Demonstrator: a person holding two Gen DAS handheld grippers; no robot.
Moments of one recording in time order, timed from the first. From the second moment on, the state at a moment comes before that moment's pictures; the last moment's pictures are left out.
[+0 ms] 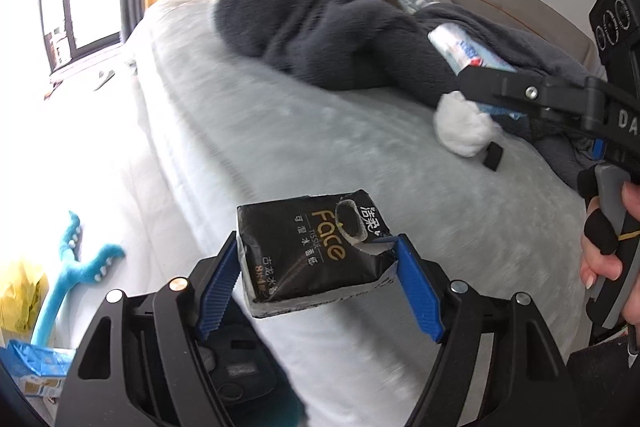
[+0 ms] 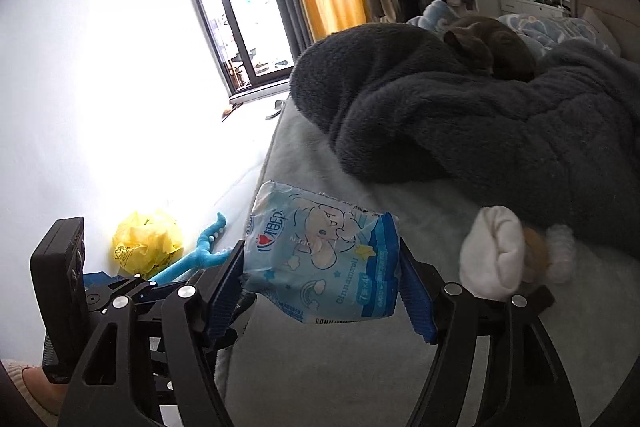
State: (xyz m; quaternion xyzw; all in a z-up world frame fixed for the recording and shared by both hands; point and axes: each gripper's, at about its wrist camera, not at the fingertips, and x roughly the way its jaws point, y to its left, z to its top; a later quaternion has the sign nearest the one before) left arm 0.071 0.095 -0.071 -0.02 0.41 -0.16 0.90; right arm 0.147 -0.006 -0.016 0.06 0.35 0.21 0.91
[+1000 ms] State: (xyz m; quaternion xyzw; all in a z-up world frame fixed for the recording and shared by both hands) left arm 0.062 0.246 -0.180 -0.11 0.60 -0.07 0.79; right arm 0.147 0.174 -0.061 -0.01 0.41 0.30 0.86
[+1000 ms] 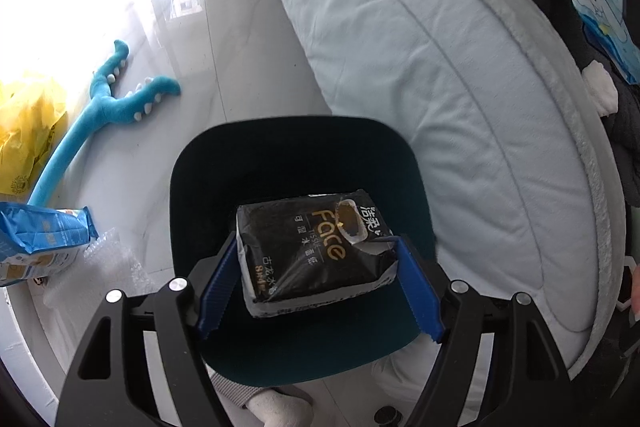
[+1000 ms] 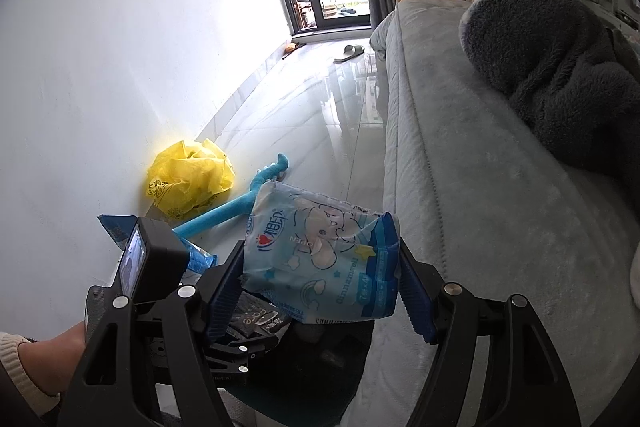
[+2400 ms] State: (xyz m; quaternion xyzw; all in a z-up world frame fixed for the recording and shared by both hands) left arm 0.023 0.331 -0.046 -0.15 0.35 -0.03 0.92; right arm 0.147 0.270 -0.206 -0.11 0.59 0.27 0.76
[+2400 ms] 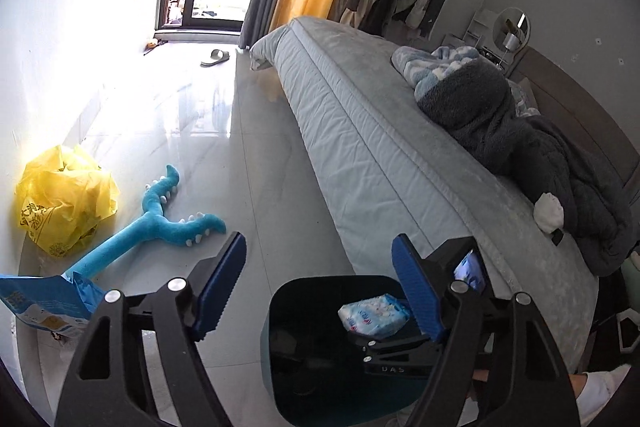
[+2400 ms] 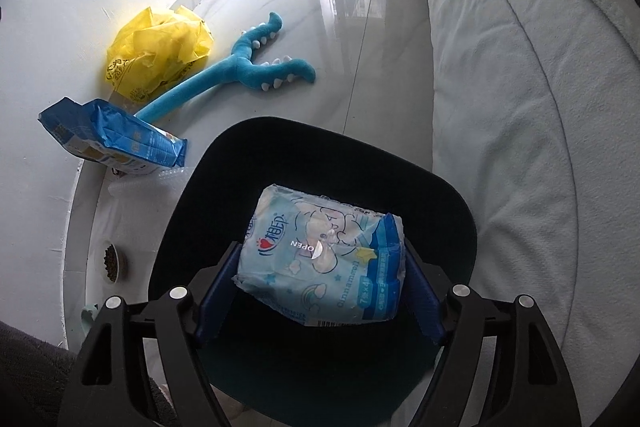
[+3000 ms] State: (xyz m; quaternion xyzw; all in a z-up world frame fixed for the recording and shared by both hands) left arm 0.025 0.289 0.008 -0.10 0.26 -0.03 0.96; right arm 0.137 0.247 -0.130 -0.04 0.52 0.33 0.79
